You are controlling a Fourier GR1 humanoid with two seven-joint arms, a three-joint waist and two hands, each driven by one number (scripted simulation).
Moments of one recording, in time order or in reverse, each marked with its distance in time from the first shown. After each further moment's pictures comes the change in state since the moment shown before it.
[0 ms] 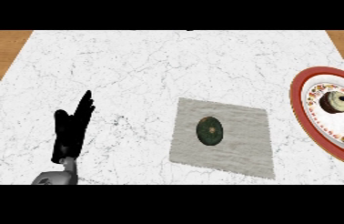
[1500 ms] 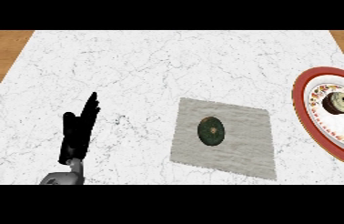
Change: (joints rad) left arm 0.006 -0.032 -0.014 0.017 -0.027 0.005 -0.020; right arm 0.101 -0.157 -0.045 0.196 -0.084 -0.081 -0.114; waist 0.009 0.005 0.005
